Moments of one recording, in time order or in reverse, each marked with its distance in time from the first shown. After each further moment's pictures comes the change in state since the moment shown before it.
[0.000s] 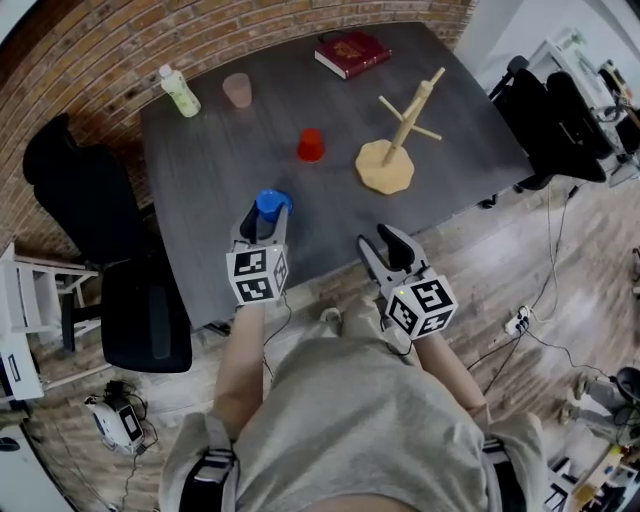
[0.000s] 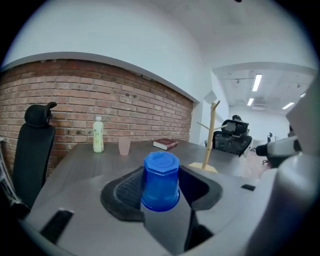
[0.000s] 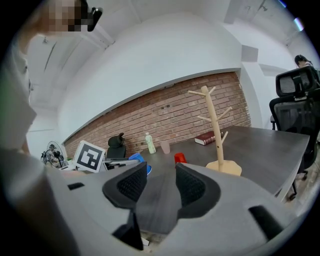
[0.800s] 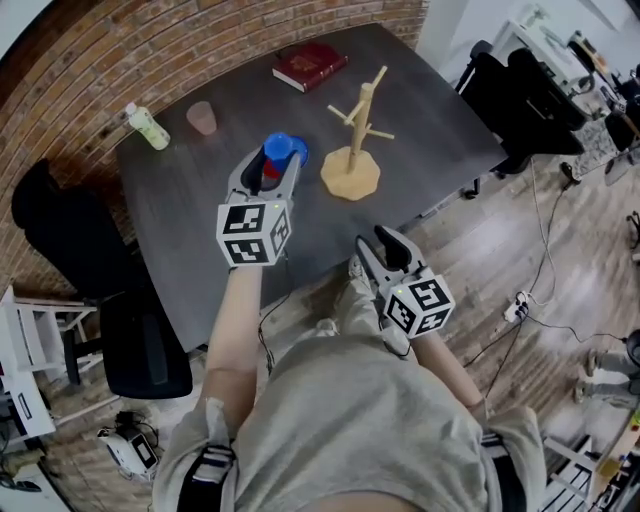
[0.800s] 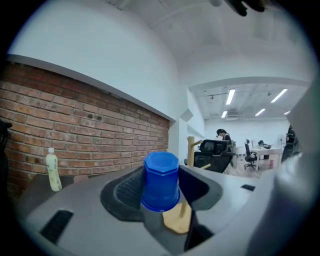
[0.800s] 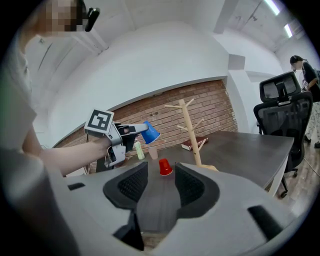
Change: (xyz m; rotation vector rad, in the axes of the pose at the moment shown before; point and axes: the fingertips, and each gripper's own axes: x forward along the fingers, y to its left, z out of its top) left arm 0.055 -0.115 0.150 0.107 -0.208 -0.250; right arm -0.042 -0.056 0.013 0.030 -0.066 -0.101
